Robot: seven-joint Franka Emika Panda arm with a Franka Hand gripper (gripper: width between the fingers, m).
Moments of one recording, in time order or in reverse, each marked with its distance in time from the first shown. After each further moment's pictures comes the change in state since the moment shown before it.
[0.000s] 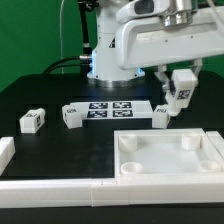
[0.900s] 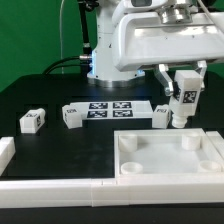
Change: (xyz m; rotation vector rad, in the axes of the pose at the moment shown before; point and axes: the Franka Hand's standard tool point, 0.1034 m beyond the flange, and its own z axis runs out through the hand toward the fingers) arm 0.057 0.021 0.006 -0.060 0.274 -0.056
